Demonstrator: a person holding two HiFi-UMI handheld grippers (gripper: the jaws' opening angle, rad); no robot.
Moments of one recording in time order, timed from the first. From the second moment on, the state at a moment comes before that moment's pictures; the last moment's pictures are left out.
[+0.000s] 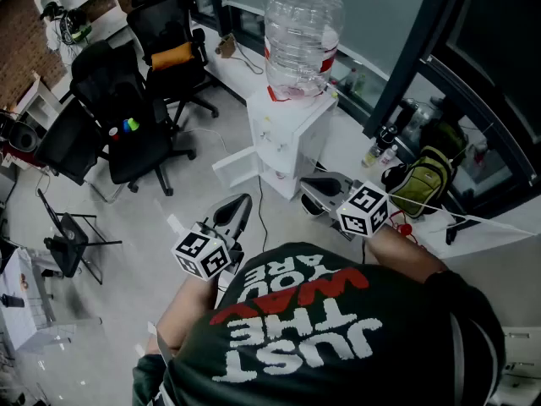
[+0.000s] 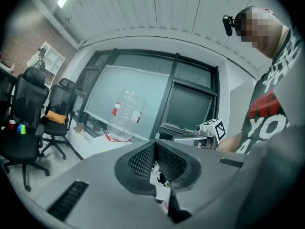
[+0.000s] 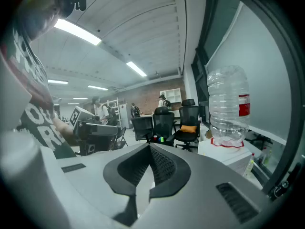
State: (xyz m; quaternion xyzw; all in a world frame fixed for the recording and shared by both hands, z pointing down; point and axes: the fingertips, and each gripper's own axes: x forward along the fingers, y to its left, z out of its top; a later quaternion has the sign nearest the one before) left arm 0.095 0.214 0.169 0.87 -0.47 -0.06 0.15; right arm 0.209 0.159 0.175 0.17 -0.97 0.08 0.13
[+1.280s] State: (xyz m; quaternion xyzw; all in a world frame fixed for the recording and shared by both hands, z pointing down) left arm -0.043 0.265 0.186 0.88 -0.44 -0.06 0.16; right arm 0.087 0.198 0.173 0.22 -0.96 0.10 0.13
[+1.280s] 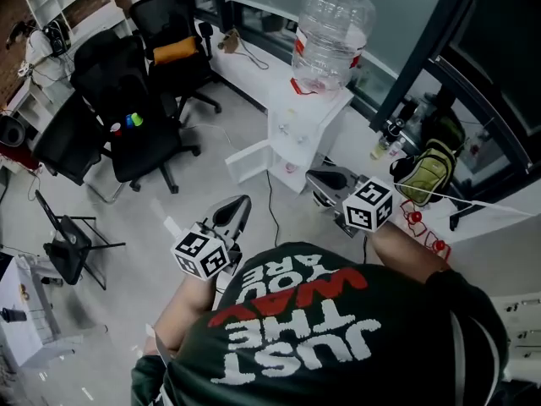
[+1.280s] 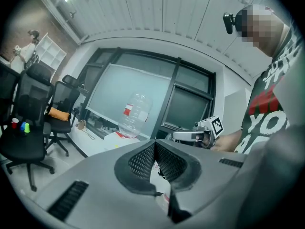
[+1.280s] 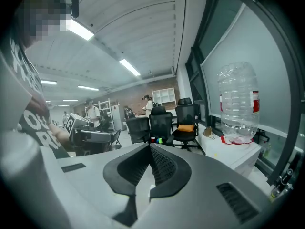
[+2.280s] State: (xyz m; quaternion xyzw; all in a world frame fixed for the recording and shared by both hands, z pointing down) left arm 0.055 -0.047 0.277 0.83 -0.50 0.01 0.25; right arm 0.117 -0.084 0.243 0.05 -0.99 0.11 0.12
